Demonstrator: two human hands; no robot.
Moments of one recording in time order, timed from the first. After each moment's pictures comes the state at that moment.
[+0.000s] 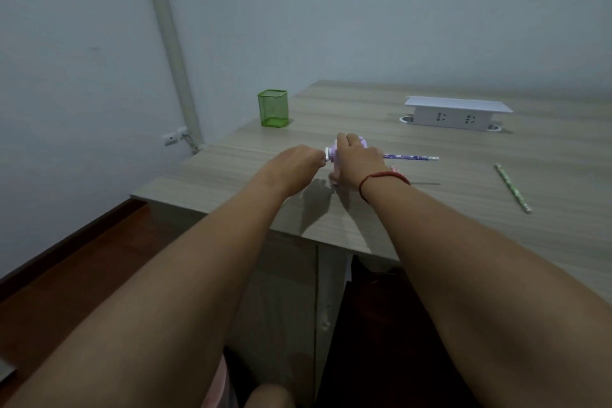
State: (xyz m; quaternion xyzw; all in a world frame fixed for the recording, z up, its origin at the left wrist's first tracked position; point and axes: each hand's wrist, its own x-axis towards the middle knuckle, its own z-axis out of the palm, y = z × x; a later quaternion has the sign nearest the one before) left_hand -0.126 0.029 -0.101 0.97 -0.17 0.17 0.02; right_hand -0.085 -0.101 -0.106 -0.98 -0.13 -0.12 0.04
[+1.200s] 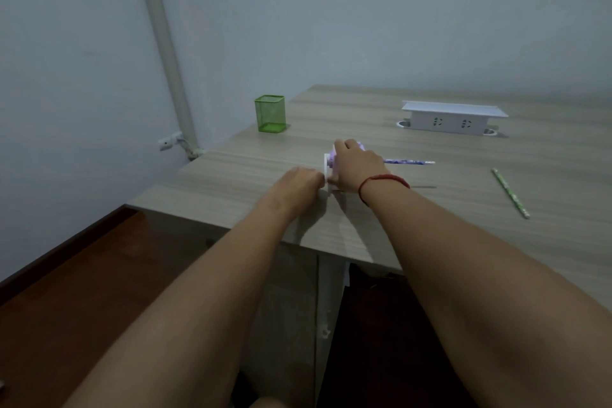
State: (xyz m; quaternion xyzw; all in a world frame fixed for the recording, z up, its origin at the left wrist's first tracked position) left_hand -0.119 0.026 -0.130 0.97 -0.15 0.16 0.05; right_hand -0.082 -0.099 -0.103 -0.98 -0.14 -0.14 0.06
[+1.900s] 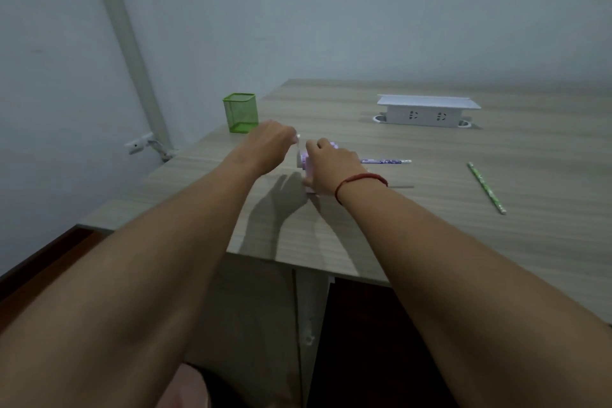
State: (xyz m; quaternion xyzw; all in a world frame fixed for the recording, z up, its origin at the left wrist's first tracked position) left_hand -0.059 0.032 -0.073 0.96 -0.17 0.23 -0.03; right_hand -0.076 -0.109 -0.098 -0.98 -0.16 -0.13 0.02
